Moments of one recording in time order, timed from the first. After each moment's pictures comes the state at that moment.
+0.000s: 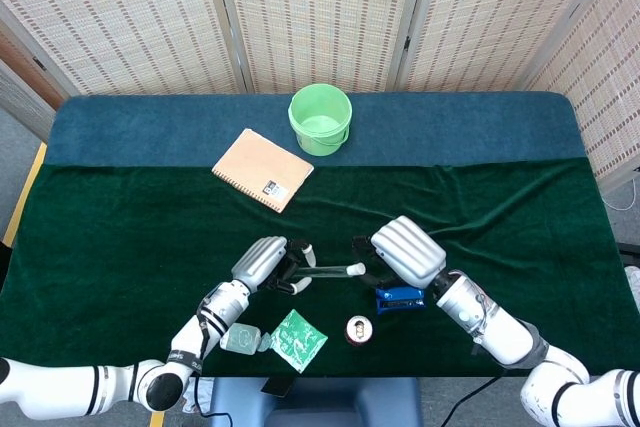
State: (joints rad) left arm -0.80 -1.60 -0.26 -1.74 0.97 0.92 0.05; right arm 0.69 -1.10 0.17 -1.96 -1.44 0.96 -0.03
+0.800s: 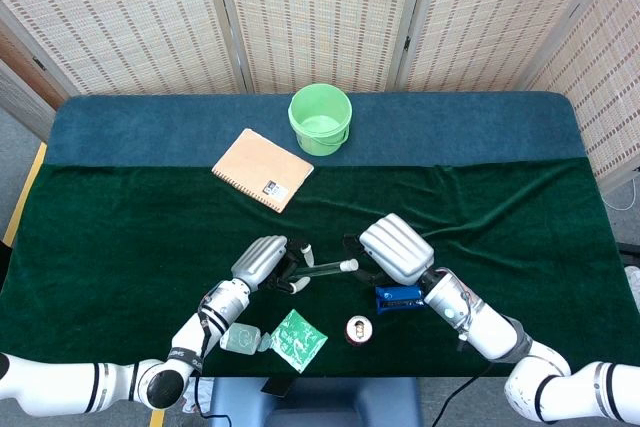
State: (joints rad) left arm -0.83 -1.58 -0.26 -1.77 0.89 0.92 0.11; right arm 0.73 -1.17 0.17 -1.92 -1.38 0.96 -0.16
